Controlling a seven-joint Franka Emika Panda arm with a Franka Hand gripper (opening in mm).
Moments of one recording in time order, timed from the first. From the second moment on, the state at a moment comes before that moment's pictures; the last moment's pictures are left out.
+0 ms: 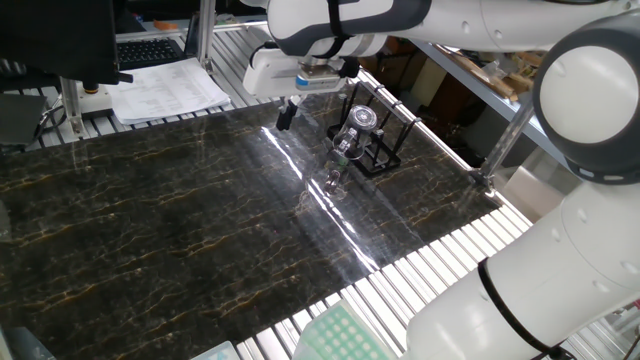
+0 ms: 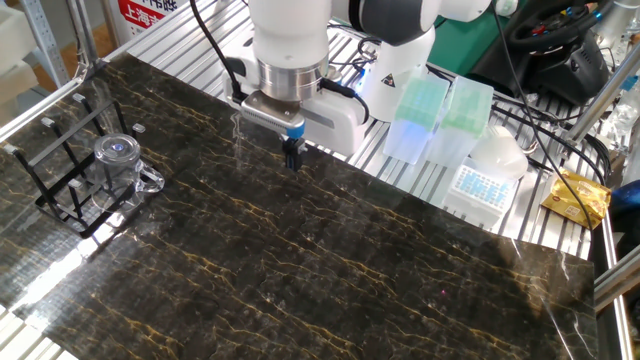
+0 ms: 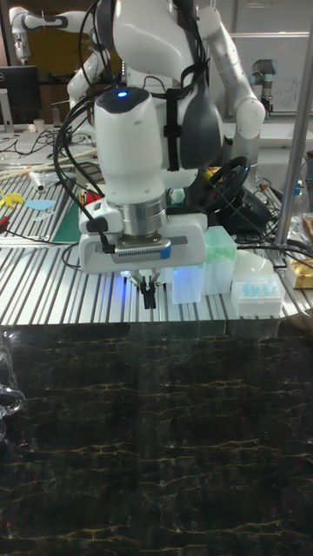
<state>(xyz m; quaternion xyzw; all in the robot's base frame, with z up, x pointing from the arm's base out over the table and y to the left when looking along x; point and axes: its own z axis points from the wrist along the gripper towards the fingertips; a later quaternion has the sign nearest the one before) 0.499 -0.001 0.297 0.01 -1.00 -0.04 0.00</state>
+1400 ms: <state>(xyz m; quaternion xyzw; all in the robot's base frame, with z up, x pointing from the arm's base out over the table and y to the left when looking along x) 0.501 -0.003 0.294 0.01 -1.00 -0.04 0.00</state>
